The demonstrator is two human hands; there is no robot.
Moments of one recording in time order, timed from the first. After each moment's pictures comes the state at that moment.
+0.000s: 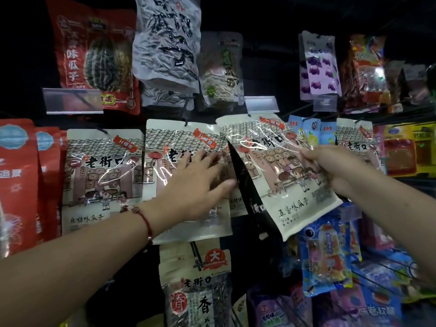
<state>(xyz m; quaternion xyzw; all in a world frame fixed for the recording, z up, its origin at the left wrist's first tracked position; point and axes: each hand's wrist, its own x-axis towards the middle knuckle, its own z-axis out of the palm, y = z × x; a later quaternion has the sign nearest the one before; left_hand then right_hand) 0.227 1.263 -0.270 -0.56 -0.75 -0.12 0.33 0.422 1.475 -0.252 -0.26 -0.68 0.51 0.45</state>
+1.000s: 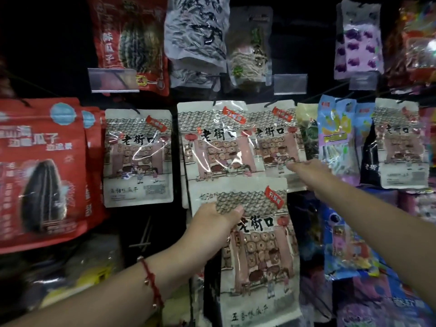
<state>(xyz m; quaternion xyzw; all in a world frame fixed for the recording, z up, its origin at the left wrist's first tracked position) 0.262 1.218 -0.368 -0.37 -0.72 -0.58 -0.07 0.334 1.475 -0.309 -0.29 -0.74 0.46 0.40</state>
